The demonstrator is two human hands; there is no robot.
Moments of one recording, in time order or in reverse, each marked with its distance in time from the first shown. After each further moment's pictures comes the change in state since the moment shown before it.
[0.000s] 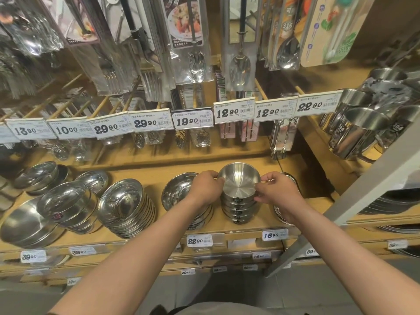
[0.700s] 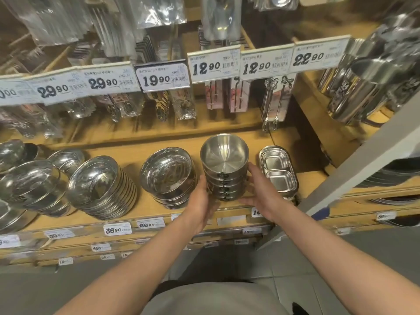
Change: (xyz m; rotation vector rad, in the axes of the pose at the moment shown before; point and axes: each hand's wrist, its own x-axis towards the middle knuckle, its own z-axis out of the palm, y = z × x) left_hand -0.028 -0.064 0.080 -0.858 -0.196 -0.317; right_hand 0.003 0.064 0.017 0.288 -0.253 0.207
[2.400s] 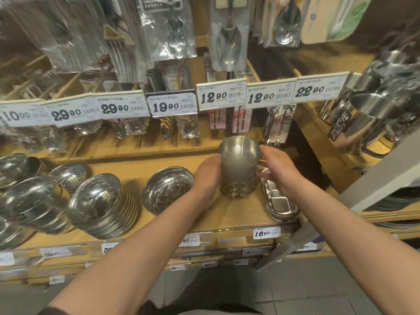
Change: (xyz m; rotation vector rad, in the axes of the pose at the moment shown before) left_hand 0.017 0.098 0.043 0.315 0.140 0.293; right_hand 0.022 -0.101 -0.012 -0.167 0.213 -0.220
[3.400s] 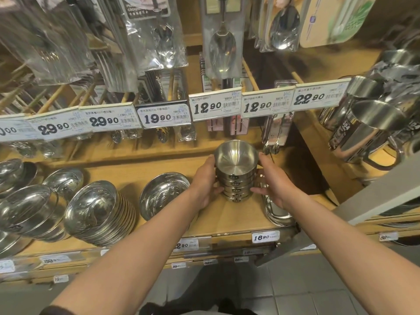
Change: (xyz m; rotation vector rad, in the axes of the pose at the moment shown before) left_hand 0.021 0.002 0.000 -0.215 -0.126 -0.224; right_hand 0.010 0.020 -0.002 0.060 -0.112 0.114
